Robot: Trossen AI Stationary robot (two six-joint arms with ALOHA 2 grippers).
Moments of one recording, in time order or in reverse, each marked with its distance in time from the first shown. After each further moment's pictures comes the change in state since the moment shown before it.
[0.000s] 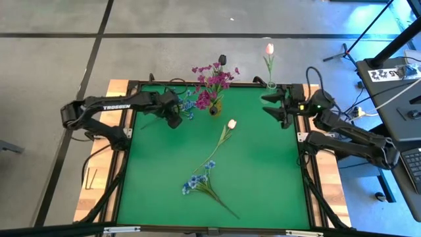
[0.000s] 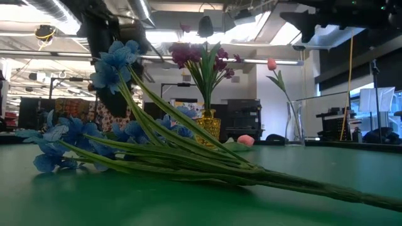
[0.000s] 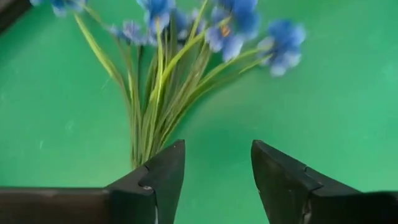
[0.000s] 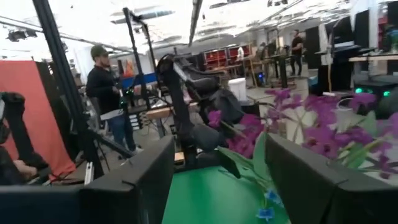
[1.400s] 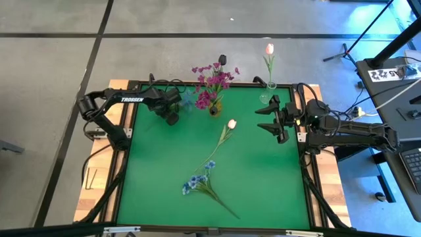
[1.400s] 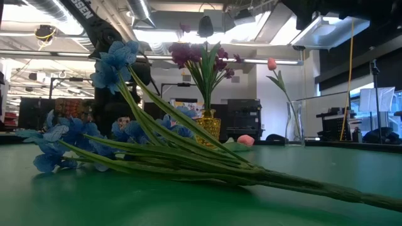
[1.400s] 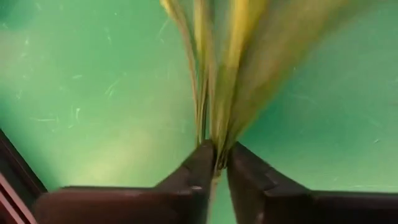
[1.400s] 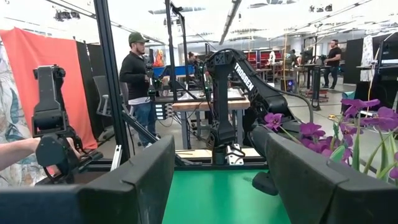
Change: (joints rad) left arm 0.148 0.238 0.000 -0.021 -0.073 0.051; right arm 0.345 0.058 0.000 0.053 0.201 -0.152
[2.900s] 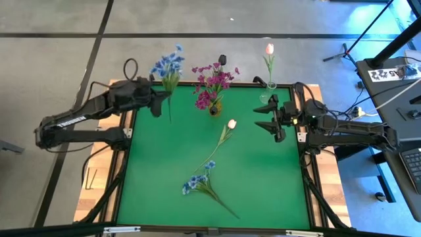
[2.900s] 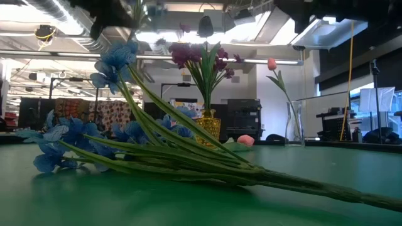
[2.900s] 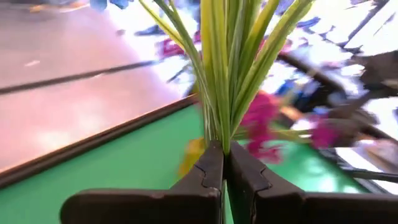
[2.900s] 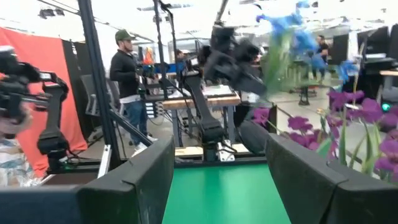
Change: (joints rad) left arm -0.224 -0.829 0.000 0.353 0.110 -0.141; right arm 0.000 0.028 0.001 0.008 0.044 0.002
